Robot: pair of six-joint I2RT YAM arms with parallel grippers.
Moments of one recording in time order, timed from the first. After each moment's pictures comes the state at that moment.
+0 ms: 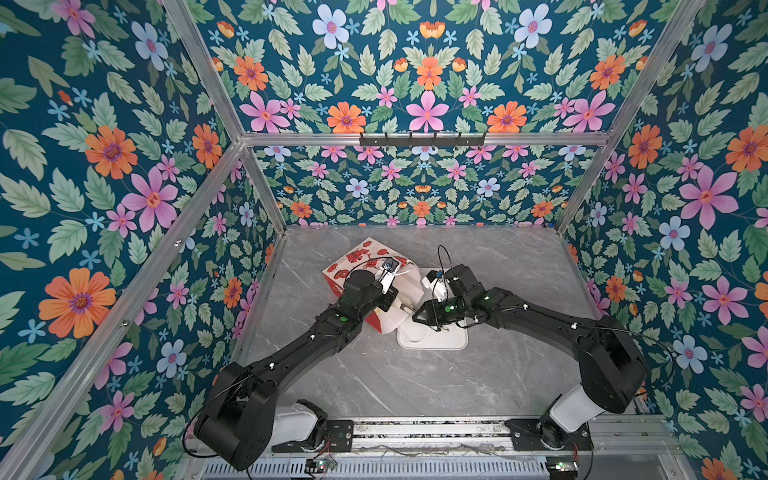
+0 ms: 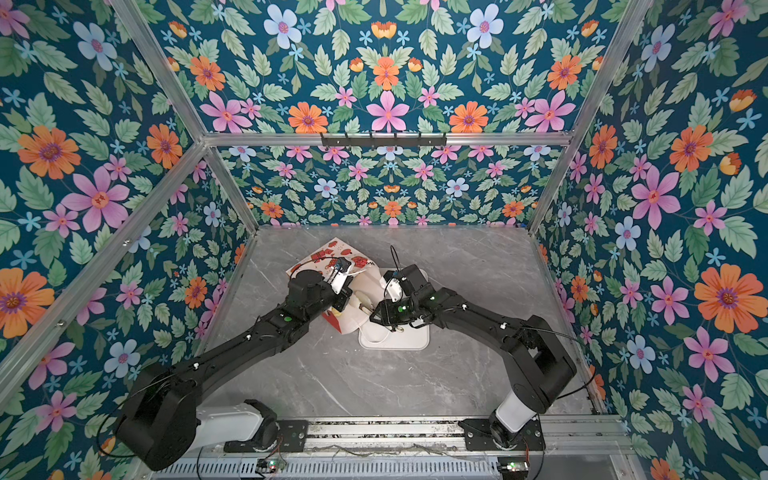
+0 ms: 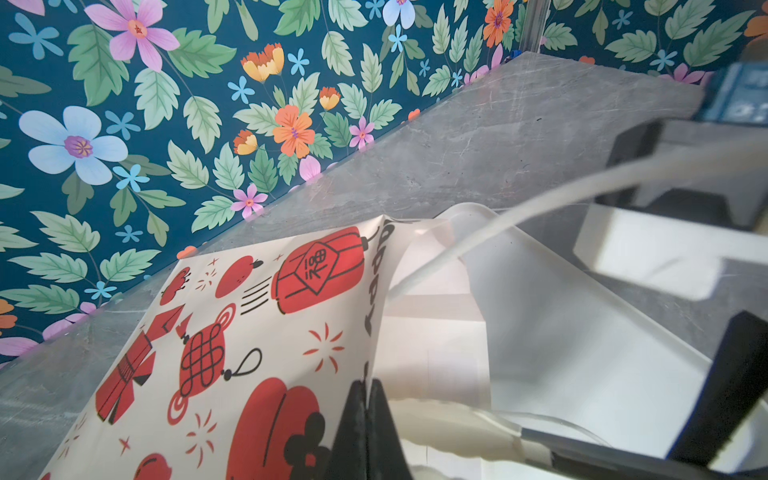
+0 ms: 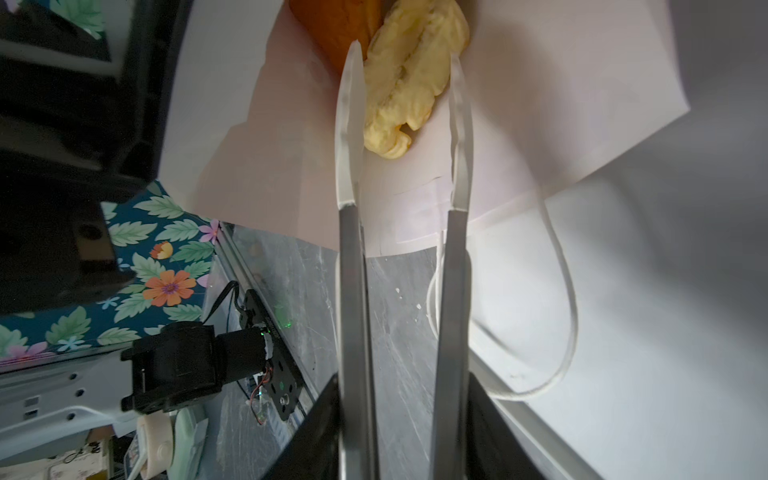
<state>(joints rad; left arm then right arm) -0.57 1.28 0.74 0.18 -0.02 0.21 0.69 1.61 1.07 -0.26 -0.52 0.56</state>
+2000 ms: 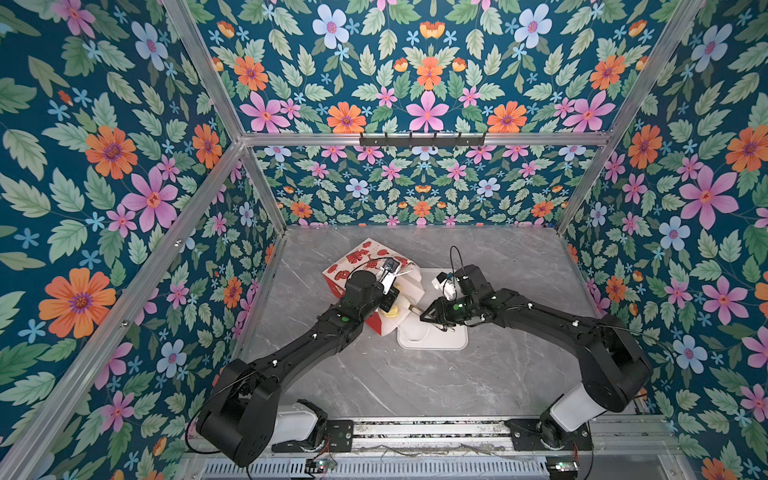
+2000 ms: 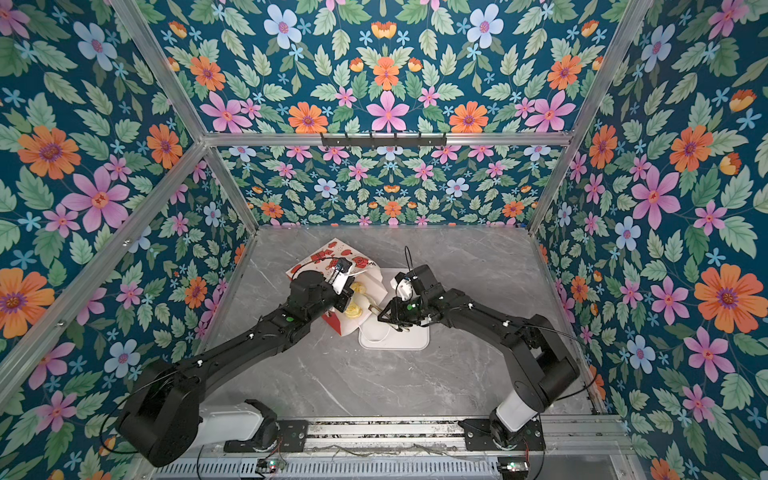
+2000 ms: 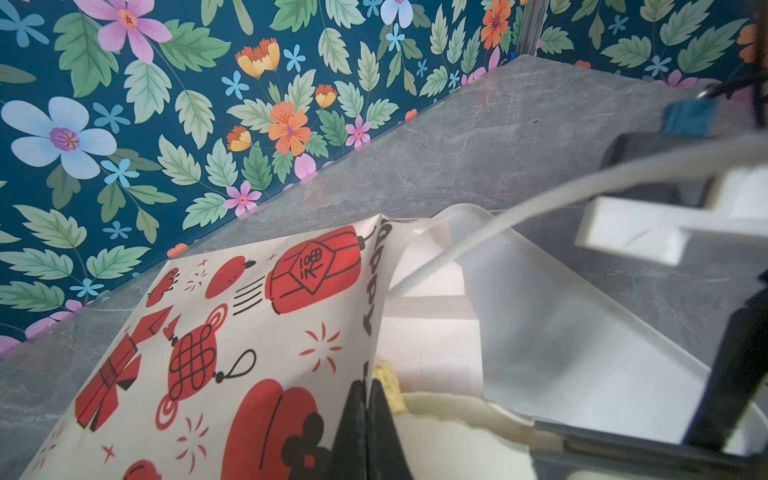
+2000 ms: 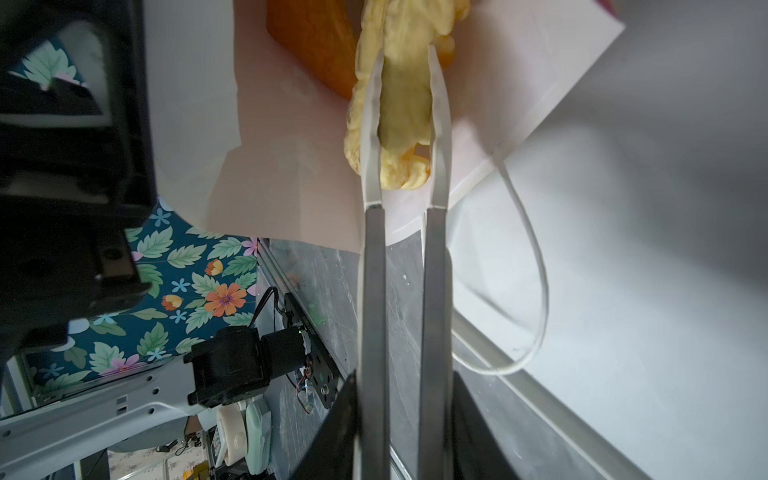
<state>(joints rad) -0.57 1.31 0.73 0.21 -0.01 0.19 0.60 1.57 0.98 -0.24 -0.63 0.66</state>
